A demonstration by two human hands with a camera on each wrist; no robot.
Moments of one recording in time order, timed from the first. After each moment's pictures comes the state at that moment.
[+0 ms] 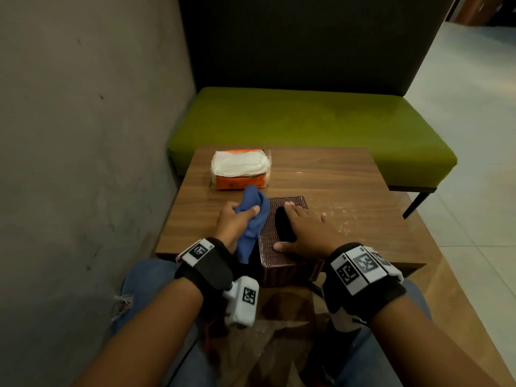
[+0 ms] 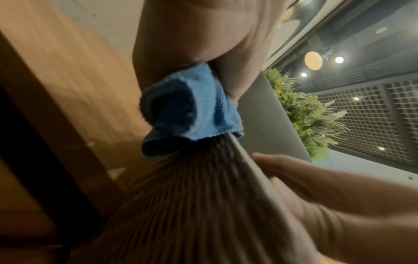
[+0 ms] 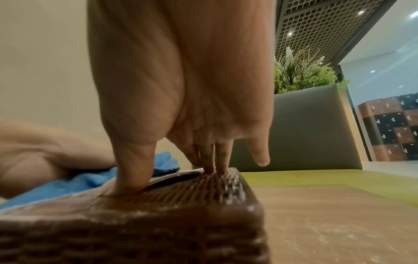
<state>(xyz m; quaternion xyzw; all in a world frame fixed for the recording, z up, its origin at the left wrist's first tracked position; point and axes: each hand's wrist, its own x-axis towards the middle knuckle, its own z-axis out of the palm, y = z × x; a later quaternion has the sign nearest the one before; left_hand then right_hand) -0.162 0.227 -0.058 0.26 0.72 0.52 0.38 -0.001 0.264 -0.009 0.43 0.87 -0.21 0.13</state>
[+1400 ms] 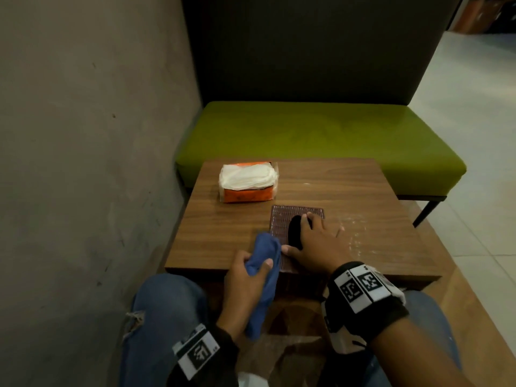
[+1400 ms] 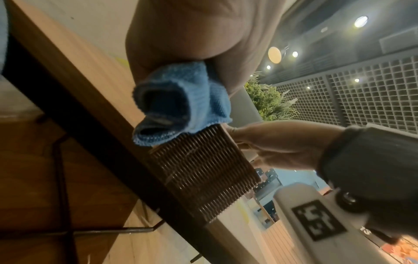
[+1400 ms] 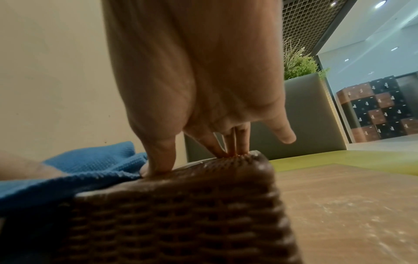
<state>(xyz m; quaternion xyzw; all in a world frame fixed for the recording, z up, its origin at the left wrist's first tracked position) -0.126 0.153 -0.067 0.35 0.75 0.48 0.30 -0.012 0.260 -0.014 0.51 0.83 -0.18 0.10</state>
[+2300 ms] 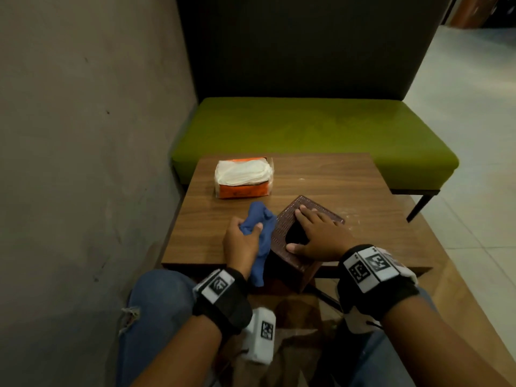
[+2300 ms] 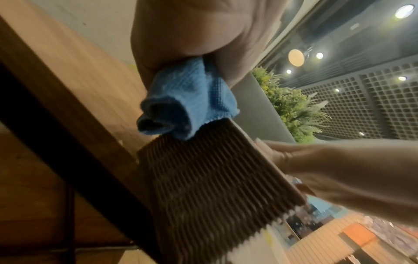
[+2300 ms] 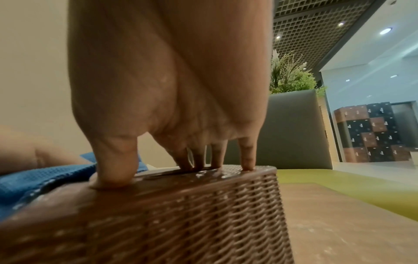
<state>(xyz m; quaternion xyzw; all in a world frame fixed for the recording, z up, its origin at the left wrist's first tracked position) -0.140 0.207 -0.063 0.30 0.76 0.53 0.24 0.009 0.275 -0.006 0.44 0.86 -0.19 0.16</state>
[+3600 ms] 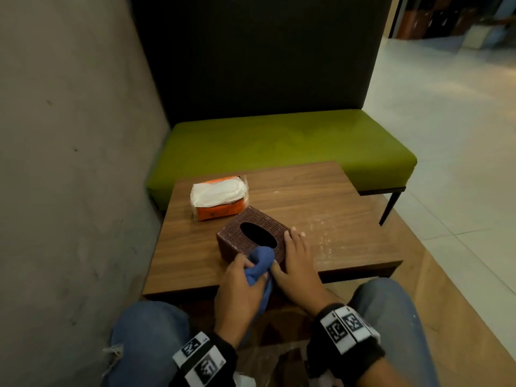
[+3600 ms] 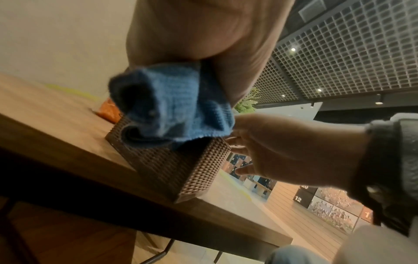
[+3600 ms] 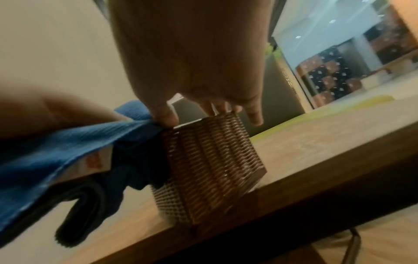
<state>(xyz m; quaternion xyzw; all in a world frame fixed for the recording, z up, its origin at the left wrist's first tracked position) -0.101 0.165 -0.066 0.46 0.74 0.43 0.24 0.017 0.224 -0.055 0.53 0.78 -0.30 -0.16</state>
